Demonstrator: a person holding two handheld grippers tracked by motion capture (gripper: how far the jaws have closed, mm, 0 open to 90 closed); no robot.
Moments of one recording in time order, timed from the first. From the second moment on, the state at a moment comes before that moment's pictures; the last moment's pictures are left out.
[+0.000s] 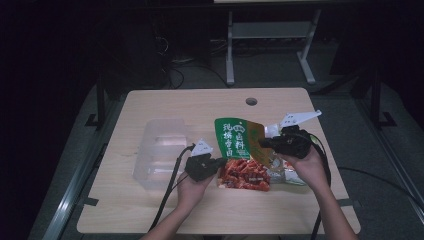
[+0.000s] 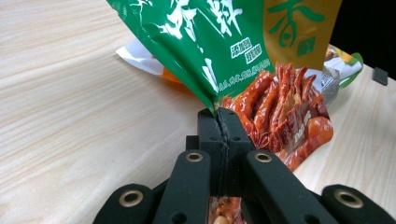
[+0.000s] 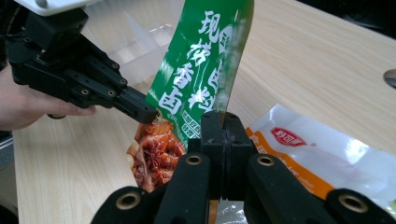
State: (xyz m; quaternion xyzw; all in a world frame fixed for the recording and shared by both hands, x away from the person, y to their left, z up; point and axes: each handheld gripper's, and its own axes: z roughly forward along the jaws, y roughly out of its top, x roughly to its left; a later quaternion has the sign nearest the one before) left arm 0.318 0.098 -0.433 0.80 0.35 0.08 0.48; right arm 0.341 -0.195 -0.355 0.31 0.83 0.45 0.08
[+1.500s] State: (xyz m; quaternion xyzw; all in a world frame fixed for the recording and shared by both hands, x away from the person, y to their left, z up) left arm 0.275 0.118 -0.411 0.83 0.30 0.13 0.46; right arm 0.318 -0.167 -0.346 0.29 0.83 0.47 0.04
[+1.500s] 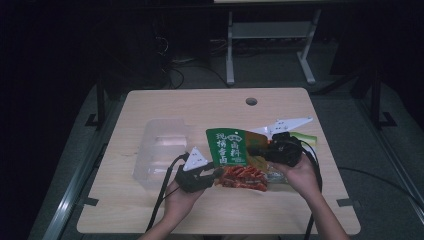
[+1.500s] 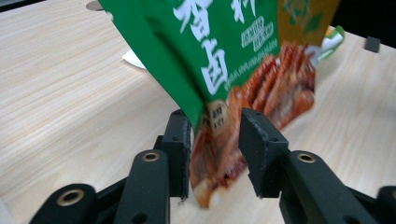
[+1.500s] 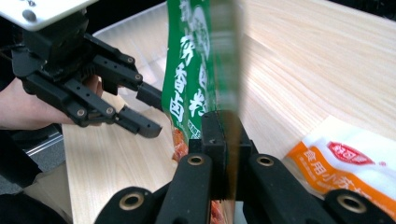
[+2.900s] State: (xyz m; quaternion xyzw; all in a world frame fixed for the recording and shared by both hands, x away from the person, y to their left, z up) left arm 0.238 0.152 -0.416 0.83 0.26 0.12 0.49; right arm 0.353 -0.112 -0.289 0.27 0.84 0.47 0.06
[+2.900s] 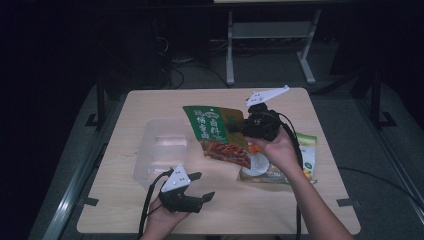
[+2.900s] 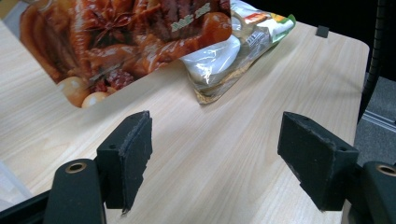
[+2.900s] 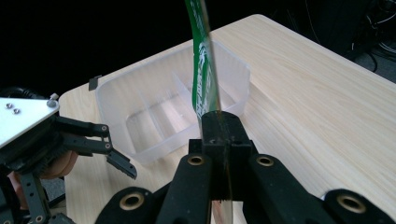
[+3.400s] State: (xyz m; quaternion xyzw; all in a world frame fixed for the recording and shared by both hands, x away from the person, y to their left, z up) left arm 0.238 0.154 -0.417 0.83 0.25 0.12 0.49; right arm 0.357 -0.102 -0.279 0.26 0.84 0.47 0.06
